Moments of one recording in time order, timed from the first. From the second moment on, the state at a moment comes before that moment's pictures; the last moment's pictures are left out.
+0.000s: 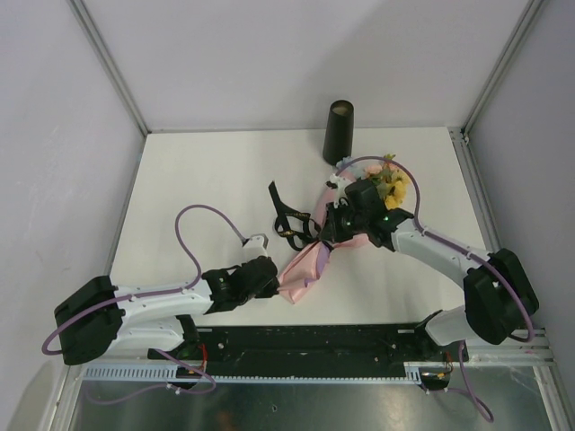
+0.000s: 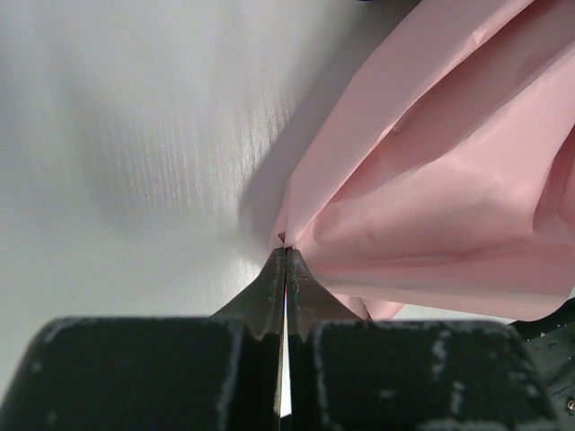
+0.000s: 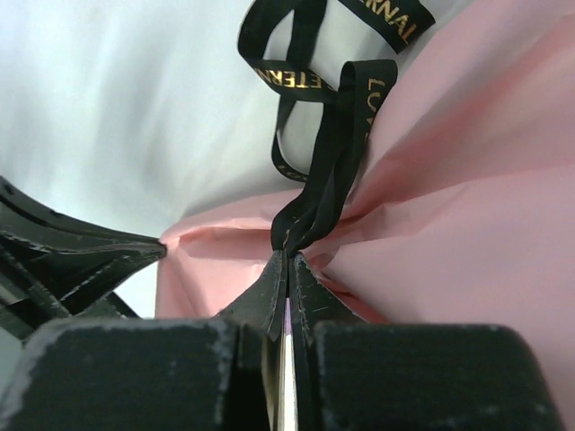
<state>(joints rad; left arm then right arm) -1.06 1.15 0.45 -0.17 -0.35 -0.99 0.63 1.43 0.93 -0.25 -0.25 0.33</state>
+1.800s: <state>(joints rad) -1.08 1.16 0.46 -0.19 -0.36 -0.99 0.55 1.52 0.85 -0.20 -0.60 0.29</state>
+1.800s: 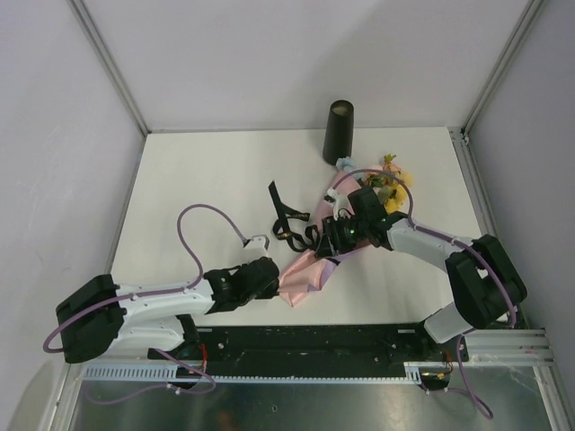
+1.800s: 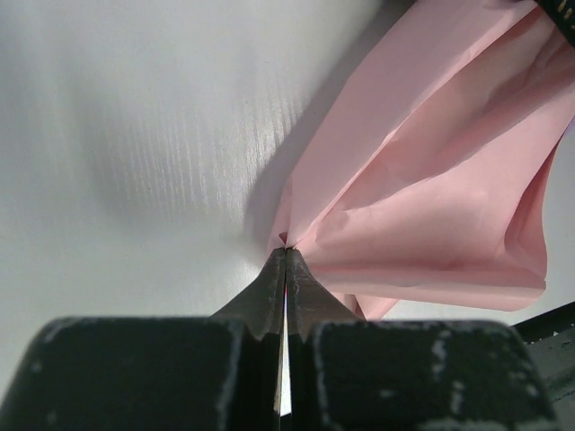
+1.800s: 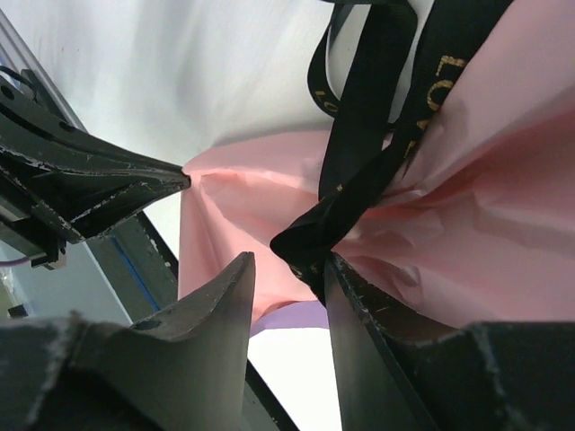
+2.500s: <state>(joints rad) -1.08 1.19 0.47 -0.20 -0.37 -0.99 0.56 1.53 0.85 0.10 -0.77 0.55</state>
